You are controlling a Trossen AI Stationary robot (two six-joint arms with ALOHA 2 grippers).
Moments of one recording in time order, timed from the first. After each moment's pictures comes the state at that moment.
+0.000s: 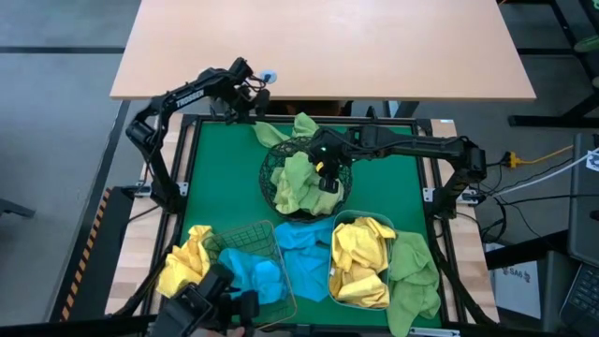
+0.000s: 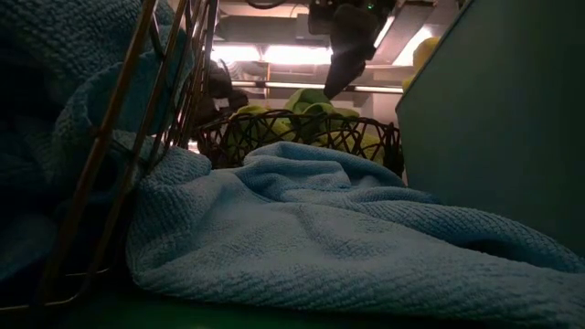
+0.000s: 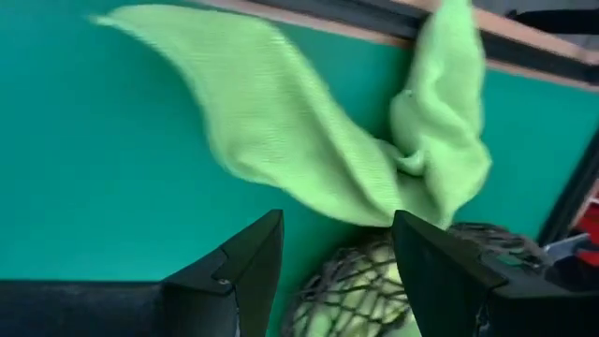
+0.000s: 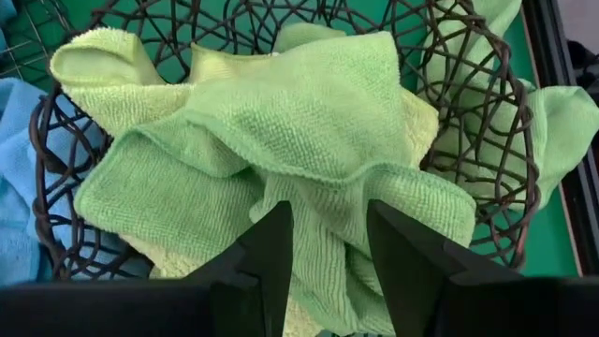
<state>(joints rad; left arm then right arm) 0.97 1.80 1.45 -0.88 0.42 -0.86 -0.15 1.73 1.62 -0.95 0.03 -0.07</state>
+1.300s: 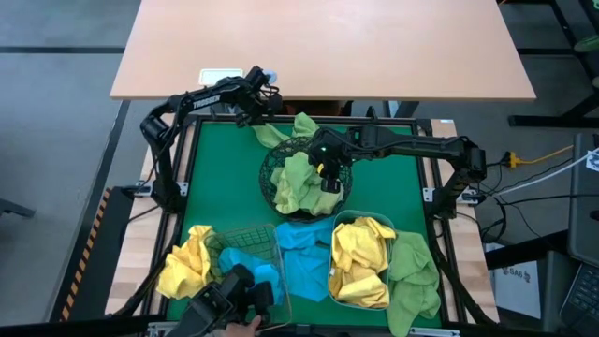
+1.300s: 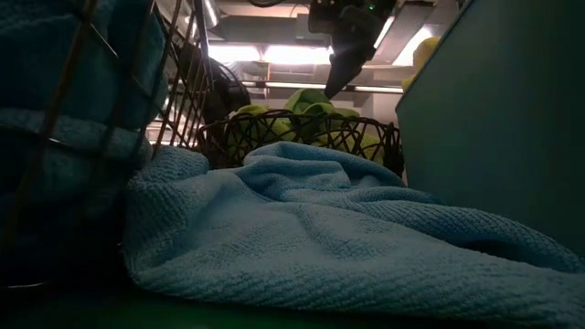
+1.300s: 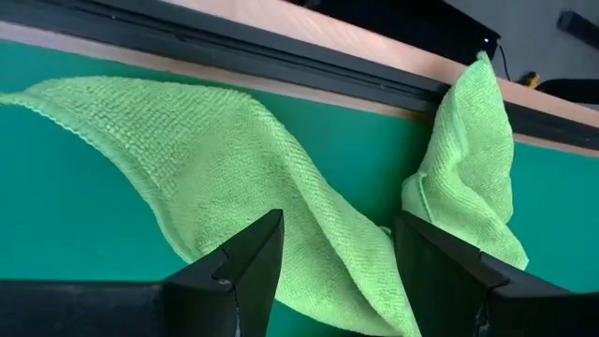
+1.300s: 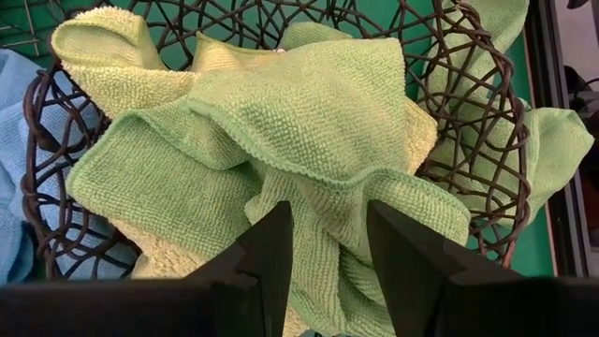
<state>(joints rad) 0.90 1.93 1.45 -0.69 0.23 -0.97 -0.15 1.73 1.62 -0.95 0.03 -0.16</state>
